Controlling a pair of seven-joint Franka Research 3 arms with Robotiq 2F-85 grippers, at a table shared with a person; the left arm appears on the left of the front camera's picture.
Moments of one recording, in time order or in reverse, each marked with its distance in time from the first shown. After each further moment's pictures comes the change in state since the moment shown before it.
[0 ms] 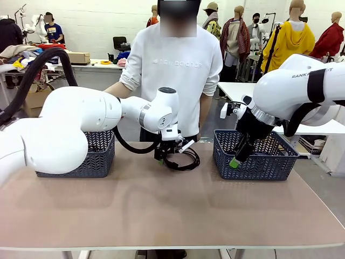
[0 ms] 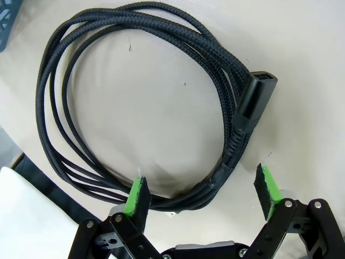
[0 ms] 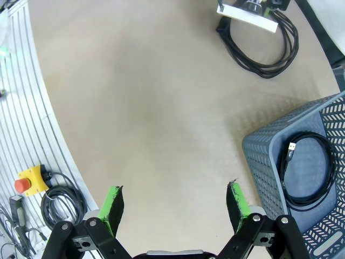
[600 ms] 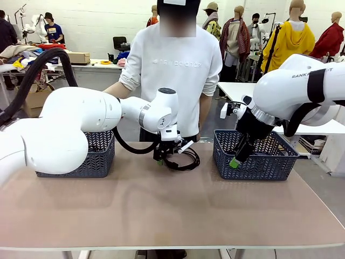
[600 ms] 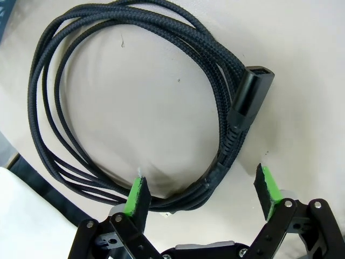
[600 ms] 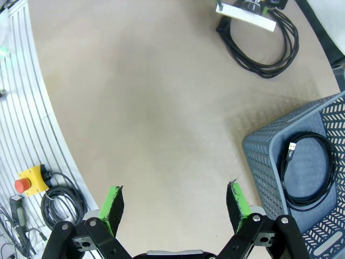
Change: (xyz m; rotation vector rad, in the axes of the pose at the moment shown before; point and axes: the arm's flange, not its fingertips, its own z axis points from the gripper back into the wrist) left arm -0.002 -0.002 -0.003 -0.015 0.004 0.003; right arm 0.000 0.000 0.000 0.000 0.000 0.000
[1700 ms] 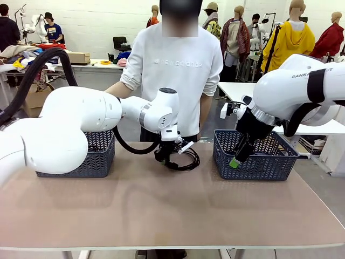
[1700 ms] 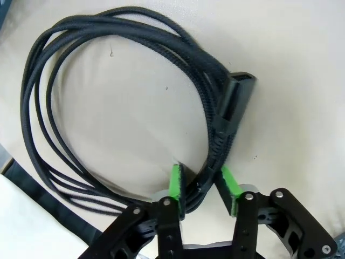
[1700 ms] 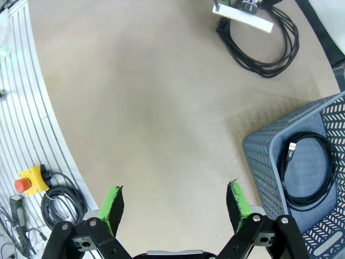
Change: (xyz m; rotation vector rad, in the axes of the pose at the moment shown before) left arm 0.003 -0.003 0.001 -0.029 -0.009 -0.003; right arm 0.000 0.000 0.000 0.000 0.000 0.000
